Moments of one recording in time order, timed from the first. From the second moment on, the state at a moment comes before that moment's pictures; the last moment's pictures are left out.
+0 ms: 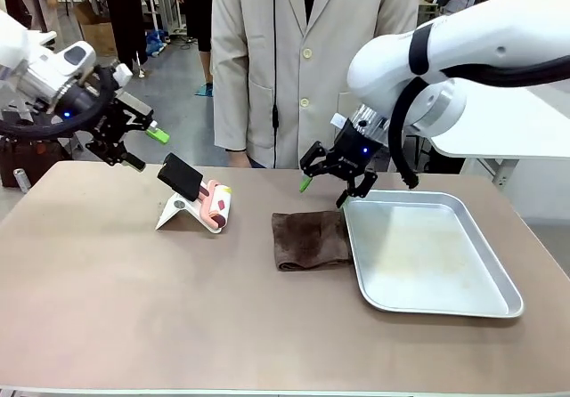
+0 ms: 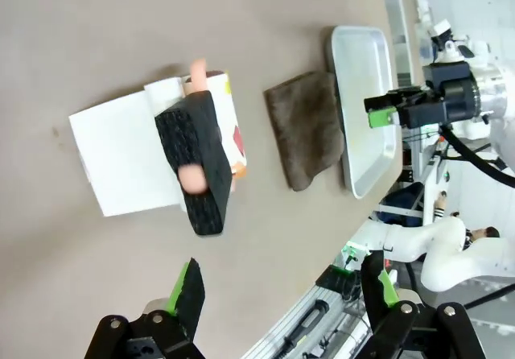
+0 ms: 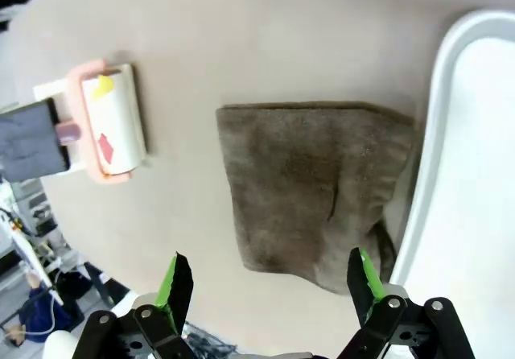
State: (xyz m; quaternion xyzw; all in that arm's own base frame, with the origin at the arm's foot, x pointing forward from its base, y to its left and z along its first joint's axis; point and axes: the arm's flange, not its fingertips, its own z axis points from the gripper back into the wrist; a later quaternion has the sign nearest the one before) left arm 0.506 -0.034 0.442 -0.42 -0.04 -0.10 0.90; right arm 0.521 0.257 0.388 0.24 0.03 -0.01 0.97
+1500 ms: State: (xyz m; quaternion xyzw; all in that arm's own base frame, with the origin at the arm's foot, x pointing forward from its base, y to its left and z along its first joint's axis) left arm 0.378 0.128 0.430 -0.68 -0.04 -0.09 0.73; right arm 0.375 -0.003 0.405 0.69 0.10 -0.01 0.72
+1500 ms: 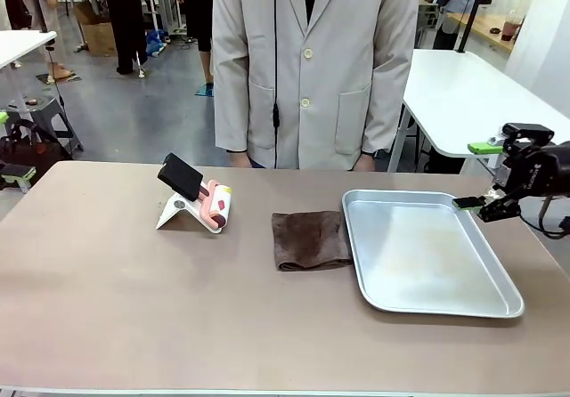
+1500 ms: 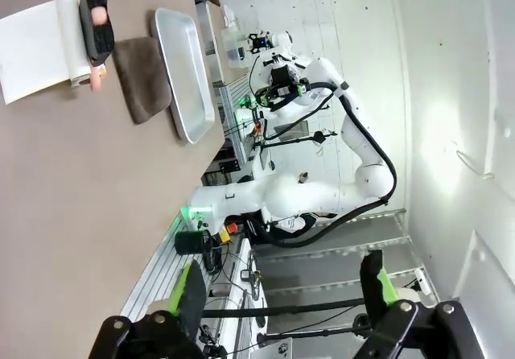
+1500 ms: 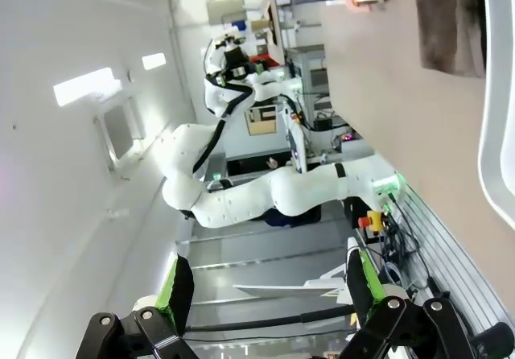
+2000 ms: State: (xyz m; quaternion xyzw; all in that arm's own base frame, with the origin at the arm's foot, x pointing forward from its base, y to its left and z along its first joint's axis) left arm 0.376 0.125 0.435 -0.68 -0.03 -0.09 0.73; right arm 0.375 0.004 0.406 0.68 0.10 0.00 0.73
